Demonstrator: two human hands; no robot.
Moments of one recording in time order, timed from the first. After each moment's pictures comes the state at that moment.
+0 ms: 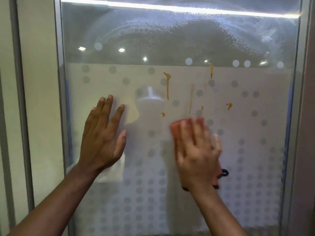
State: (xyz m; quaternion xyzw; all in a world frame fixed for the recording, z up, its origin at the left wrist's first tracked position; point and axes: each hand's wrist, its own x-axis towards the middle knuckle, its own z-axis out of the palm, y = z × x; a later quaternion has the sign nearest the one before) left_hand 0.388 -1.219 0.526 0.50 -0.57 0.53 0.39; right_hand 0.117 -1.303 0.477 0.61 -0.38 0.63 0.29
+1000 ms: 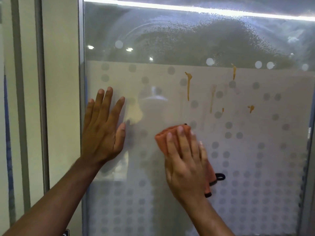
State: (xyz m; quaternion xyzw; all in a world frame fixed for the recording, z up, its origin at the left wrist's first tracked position) left_hand 0.433 -1.210 0.541 0.49 -0.55 0.53 0.42; right_hand 0.181 -1.278 0.451 0.70 -0.30 0.57 0.31
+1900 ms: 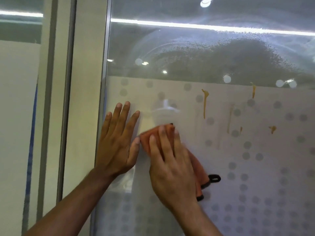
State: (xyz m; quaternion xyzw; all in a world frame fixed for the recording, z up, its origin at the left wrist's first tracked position) left_hand 0.434 -1.210 0.543 0.49 -0.56 0.52 0.42; right_hand 0.241 -1.268 0.491 0.75 -0.22 0.54 0.33
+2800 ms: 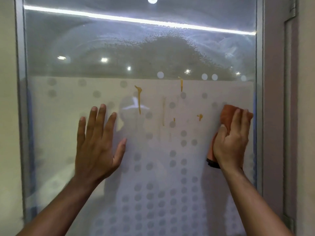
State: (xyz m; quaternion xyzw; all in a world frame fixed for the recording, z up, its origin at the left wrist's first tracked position) left_hand 0.332 -1.261 0.538 0.50 -0.53 0.56 0.40; right_hand -0.034 -1.374 0.549 0.52 -0.41 0.74 0.10
